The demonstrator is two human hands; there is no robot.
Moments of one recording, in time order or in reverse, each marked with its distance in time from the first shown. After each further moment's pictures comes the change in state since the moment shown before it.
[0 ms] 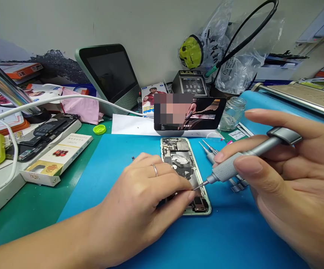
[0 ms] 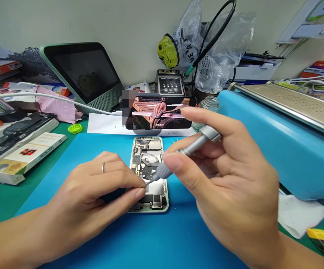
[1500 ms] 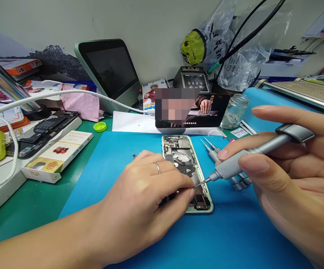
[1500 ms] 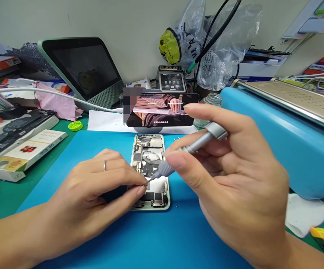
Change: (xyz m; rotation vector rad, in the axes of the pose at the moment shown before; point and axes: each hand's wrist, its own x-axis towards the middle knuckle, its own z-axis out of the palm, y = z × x) left_hand -0.002 0.001 0.000 0.020 0.009 -0.001; right_hand -0.003 -0.001 0.000 -0.026 0.012 0.013
